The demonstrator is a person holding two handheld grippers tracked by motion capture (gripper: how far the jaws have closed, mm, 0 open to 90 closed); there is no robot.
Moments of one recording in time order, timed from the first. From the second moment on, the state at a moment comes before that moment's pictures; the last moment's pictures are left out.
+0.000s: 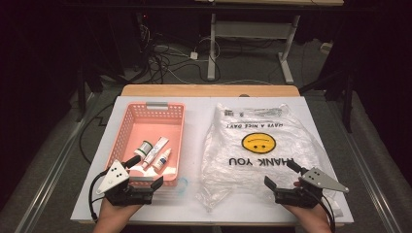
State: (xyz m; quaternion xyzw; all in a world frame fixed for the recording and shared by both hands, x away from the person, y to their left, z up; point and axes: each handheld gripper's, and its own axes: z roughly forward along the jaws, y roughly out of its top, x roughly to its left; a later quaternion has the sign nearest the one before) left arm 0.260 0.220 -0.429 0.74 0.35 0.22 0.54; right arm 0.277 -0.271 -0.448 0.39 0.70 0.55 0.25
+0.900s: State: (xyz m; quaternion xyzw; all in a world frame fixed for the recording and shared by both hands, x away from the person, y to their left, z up) left arm 0.266 0.086 -0.416 0.81 0.23 0.12 0.53; right arm 0.269 -0.279 -0.446 0.40 0.69 0.55 0.25
